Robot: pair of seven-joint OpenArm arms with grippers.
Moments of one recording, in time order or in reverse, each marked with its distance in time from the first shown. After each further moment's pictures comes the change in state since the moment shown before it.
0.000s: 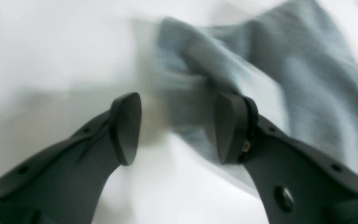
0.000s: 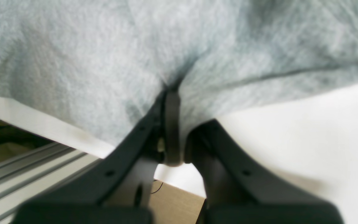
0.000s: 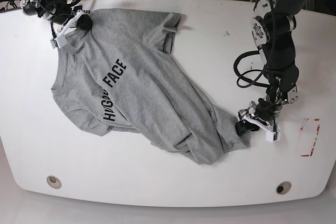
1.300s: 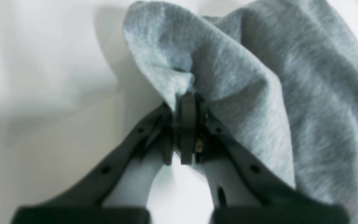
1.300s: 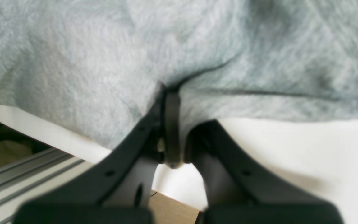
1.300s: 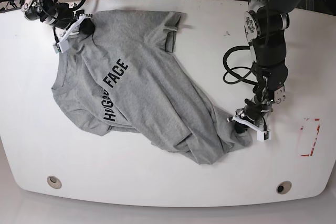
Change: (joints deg) left arm 2.4 2.4 6.6 2.9 -0.5 12.1 -5.4; right arm 2.1 -0.3 -0.7 -0.1 -0.9 0.0 -0.1
